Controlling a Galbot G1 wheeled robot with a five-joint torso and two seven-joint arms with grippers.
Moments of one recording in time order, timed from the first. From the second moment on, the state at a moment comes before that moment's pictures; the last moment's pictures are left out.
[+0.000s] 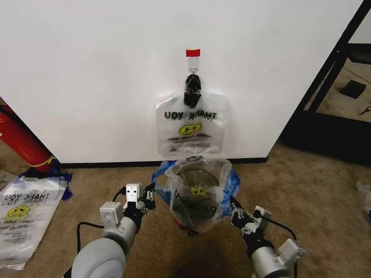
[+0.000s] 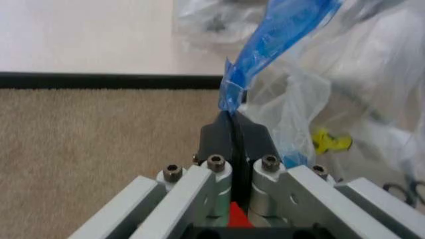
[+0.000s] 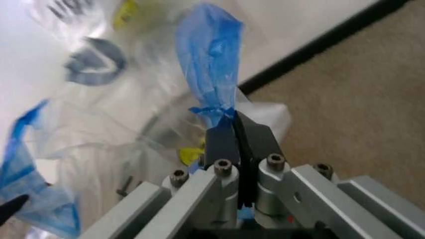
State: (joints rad) left arm 1.43 -0.89 -0.16 -2.39 -0.81 0.42 -0.62; right arm -1.81 1.37 0.35 2.37 0.69 -0.19 0.29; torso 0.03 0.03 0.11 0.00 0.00
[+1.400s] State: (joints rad) left arm 1.37 -0.89 -0.02 -2.16 -0.67 0.43 -0.60; right arm -1.65 1.37 0.36 2.12 0.66 -0.29 0.40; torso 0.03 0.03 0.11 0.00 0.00
